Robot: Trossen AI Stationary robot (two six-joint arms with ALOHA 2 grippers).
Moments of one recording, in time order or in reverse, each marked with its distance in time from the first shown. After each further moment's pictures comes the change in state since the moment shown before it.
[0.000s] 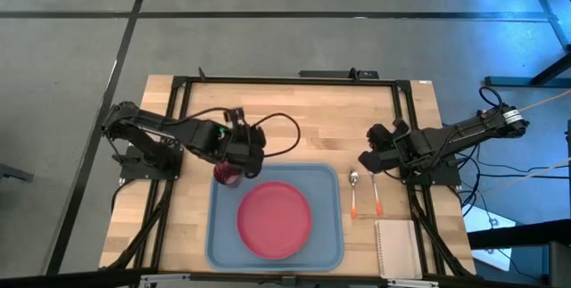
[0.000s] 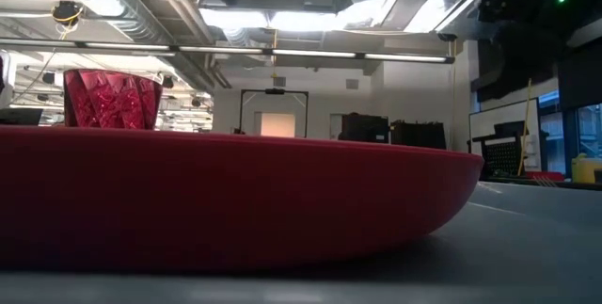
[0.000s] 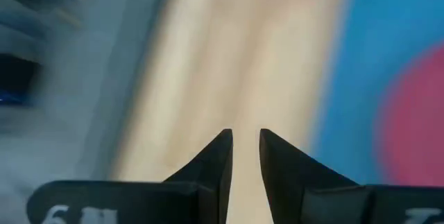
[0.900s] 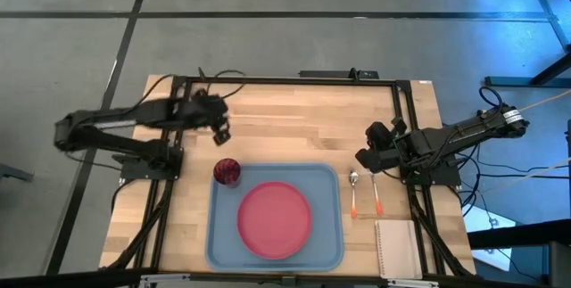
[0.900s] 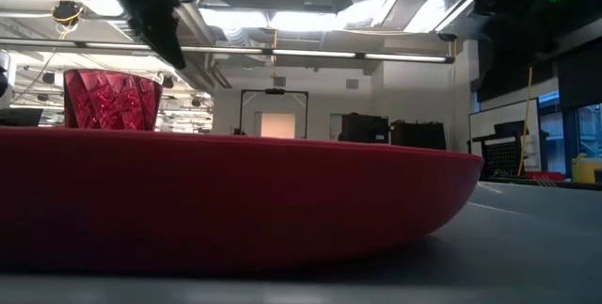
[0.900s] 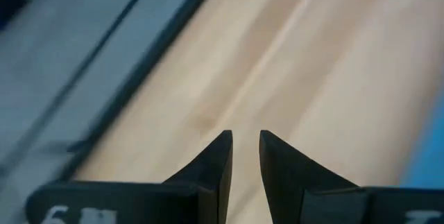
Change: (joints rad) left arm 0.457 -0.592 -0.704 0.458 0.294 0.153; right arm 0.000 0.000 0.000 0.065 0.079 -0.003
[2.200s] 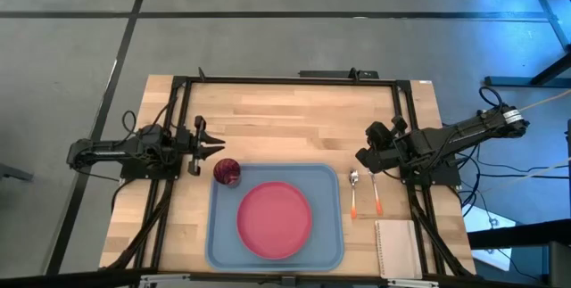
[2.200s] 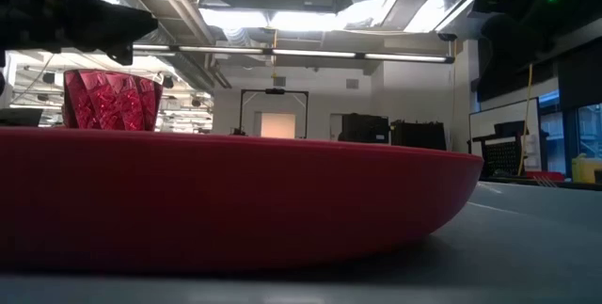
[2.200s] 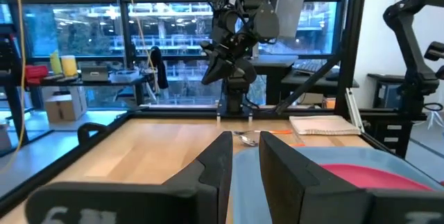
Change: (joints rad) left arm -0.148 -0.955 -0.862 0.921 0.426 0.156; right arm 0.000 0.000 0.000 -0.004 0.034 -0.030
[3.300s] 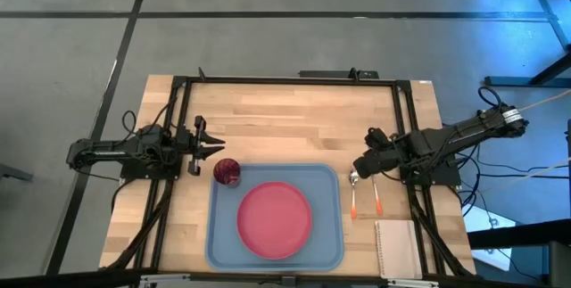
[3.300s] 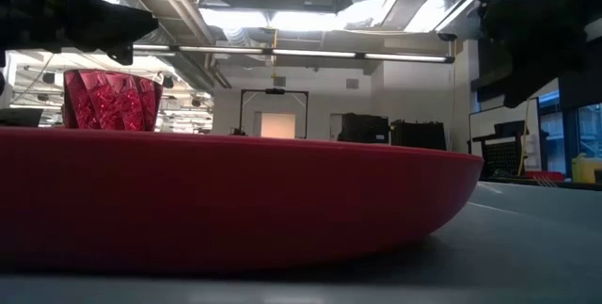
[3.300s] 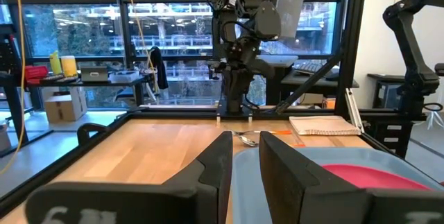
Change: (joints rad) left arm 0.000 0.005 0.000 0.006 0.001 0.001; right arm 0.014 0.007 0.000 0.055 -0.412 0.301
